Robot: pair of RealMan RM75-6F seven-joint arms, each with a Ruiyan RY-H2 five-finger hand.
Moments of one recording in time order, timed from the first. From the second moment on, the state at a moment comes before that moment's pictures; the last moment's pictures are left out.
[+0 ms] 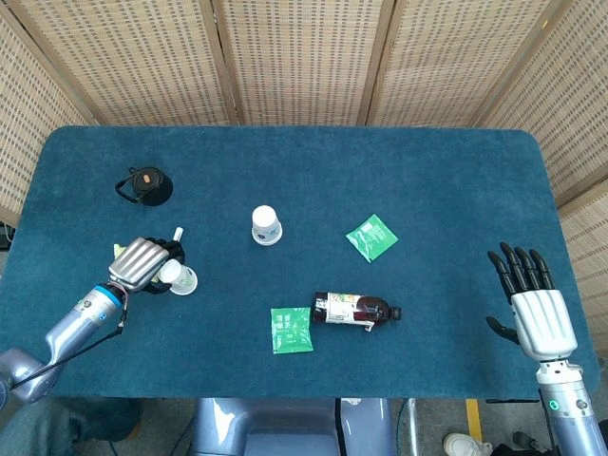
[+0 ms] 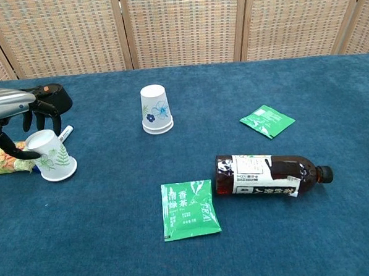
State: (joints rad) left arm -0.65 -1.37 -0.02 -1.18 1.59 0.95 -0.15; right arm 0.25 -1.18 0.00 -1.58 -1.50 1.56 -0.14
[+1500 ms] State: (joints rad) left arm -1.10 -1.45 -0.29 -1.23 1.01 0.64 0.27; right arm 0.21 -1.16 0.11 -1.56 -1.45 1.49 -0.09
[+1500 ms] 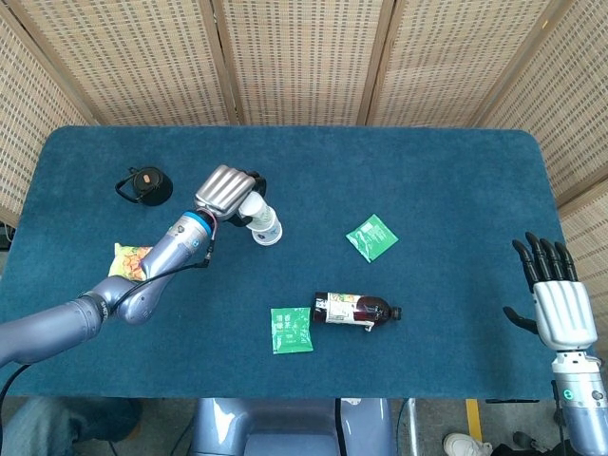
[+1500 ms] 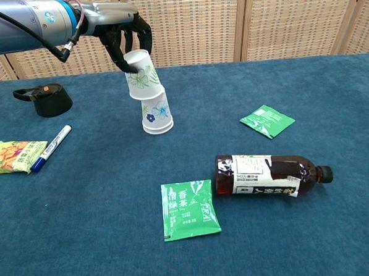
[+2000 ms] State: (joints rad) left arm -1.11 -1.49 -0.27 -1.23 1.01 0.67 0.25; right arm 0.19 -1.15 0.11 -1.57 -1.46 1.49 -0.09
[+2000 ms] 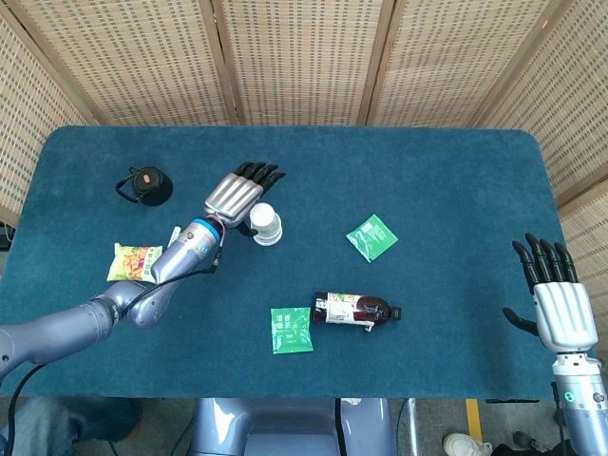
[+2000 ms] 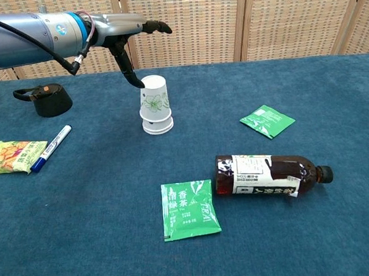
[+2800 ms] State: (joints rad) left arm -0.52 -1.23 -0.07 -1.70 1.06 1.47 0.33; right arm 0.17 -1.14 0.10 -1.61 -1.49 1.50 -0.16
